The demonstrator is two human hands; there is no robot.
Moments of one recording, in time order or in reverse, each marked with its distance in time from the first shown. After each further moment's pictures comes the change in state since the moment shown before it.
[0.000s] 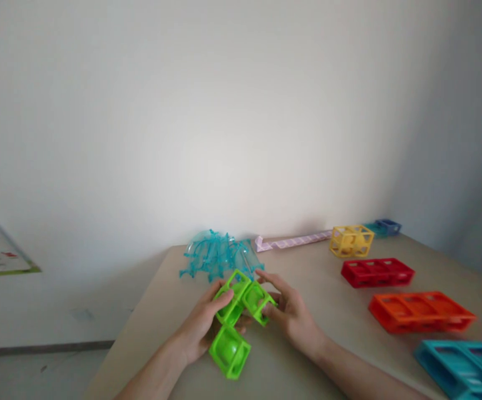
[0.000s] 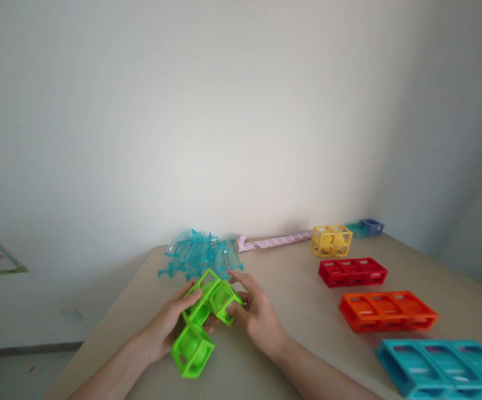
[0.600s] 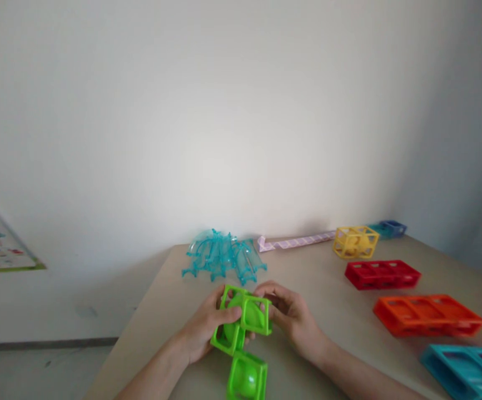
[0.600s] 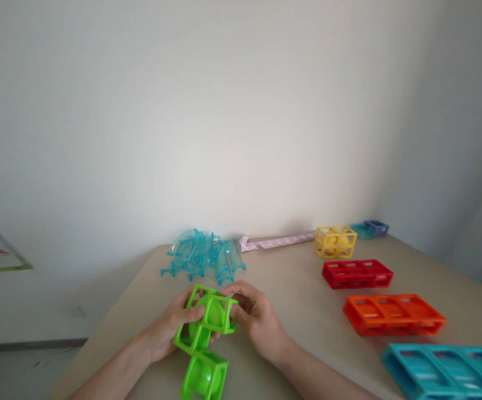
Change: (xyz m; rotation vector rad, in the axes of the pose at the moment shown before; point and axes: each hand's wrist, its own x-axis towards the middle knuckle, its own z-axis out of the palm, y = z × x) left_hand -0.003 -0.002 -0.002 0.112 -0.159 0.018; right_hand -0.002 -0.009 0.005 0.087 -0.080 0.023
